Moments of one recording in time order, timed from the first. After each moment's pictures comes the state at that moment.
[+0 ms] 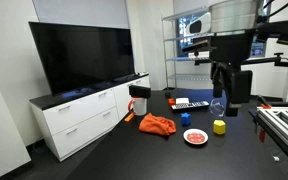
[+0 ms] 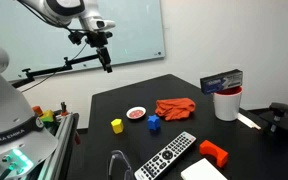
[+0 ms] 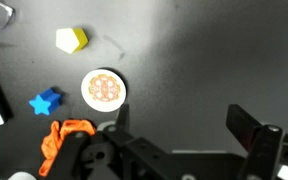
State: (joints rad) arm 0.15 -0.50 0.31 -2.77 0.05 2.30 0.27
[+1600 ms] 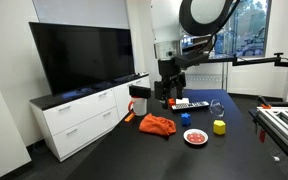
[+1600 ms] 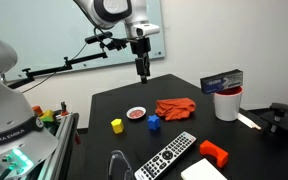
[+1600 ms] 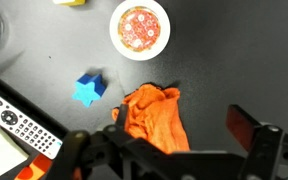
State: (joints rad) arm -0.09 -0.05 0.14 -2.49 -0.06 2.45 0.61
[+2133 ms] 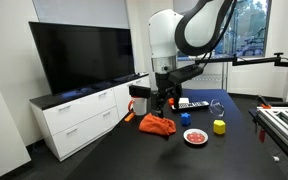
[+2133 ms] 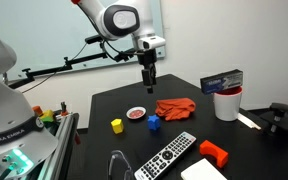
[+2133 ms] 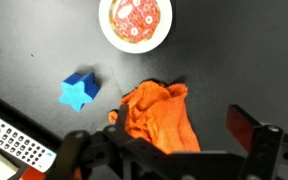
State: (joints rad) arm -0.06 0.10 0.07 -2.46 -0.11 2.57 0.68
